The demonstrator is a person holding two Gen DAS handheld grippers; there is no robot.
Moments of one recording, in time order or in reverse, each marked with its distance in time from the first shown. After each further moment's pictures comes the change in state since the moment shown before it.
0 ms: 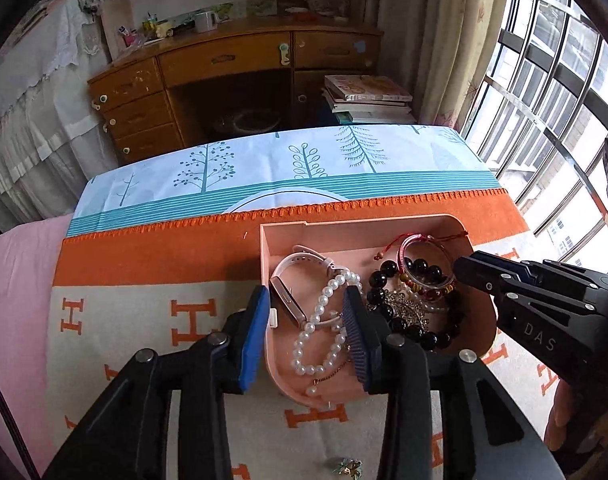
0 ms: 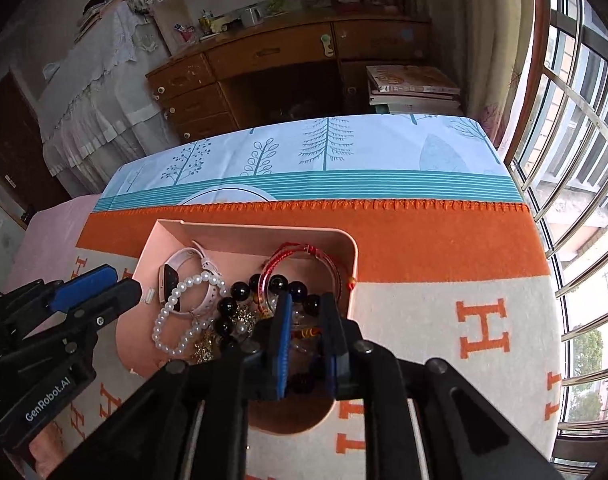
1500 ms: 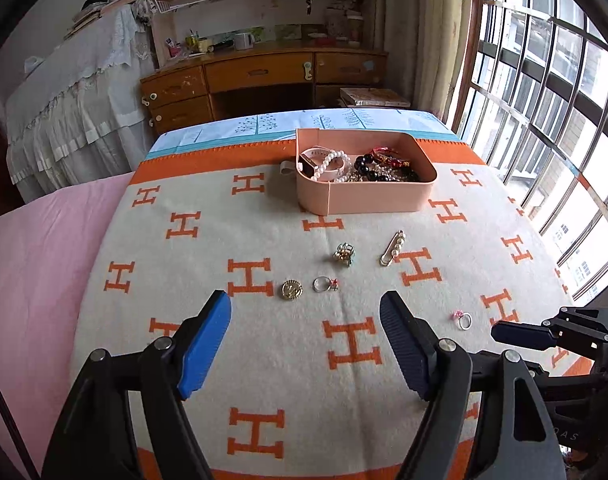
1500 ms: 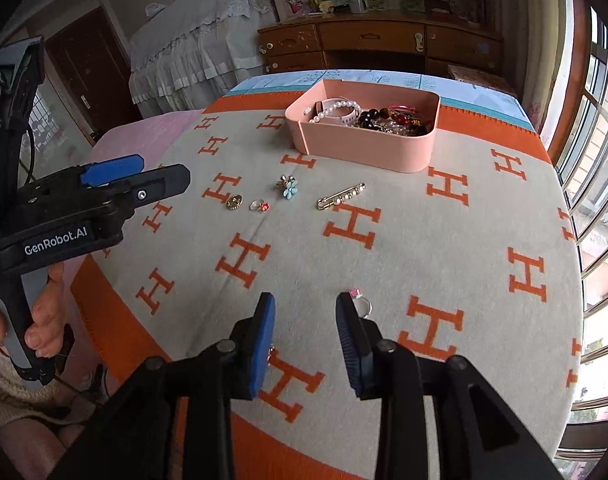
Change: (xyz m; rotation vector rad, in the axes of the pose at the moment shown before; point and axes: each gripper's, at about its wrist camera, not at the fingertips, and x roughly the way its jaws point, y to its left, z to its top) left arm -0.141 -0.005 -0.190 -0.035 -0.089 0.076; right arm -0.115 0.044 -0.212 -0.286 0.060 0.185
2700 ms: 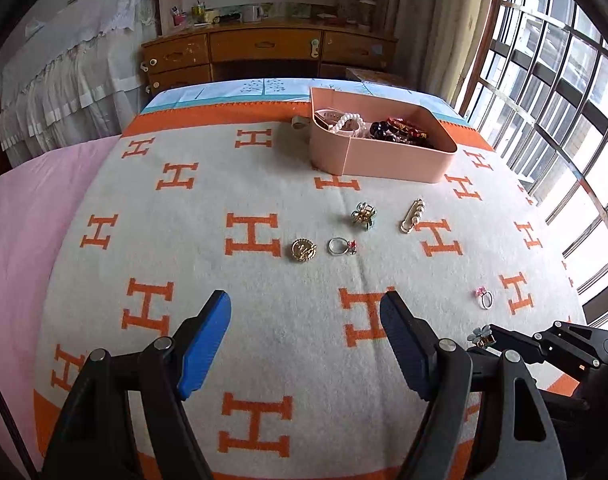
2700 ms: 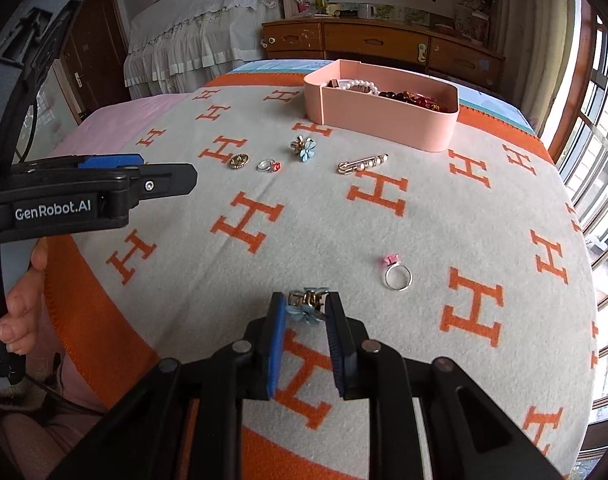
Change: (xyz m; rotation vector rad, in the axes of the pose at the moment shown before) left arm 0.035 0.026 -0.019 -0.078 0.052 -0.066; right arm 0.023 0.022 -0.020 -0.043 -0.077 -0.096
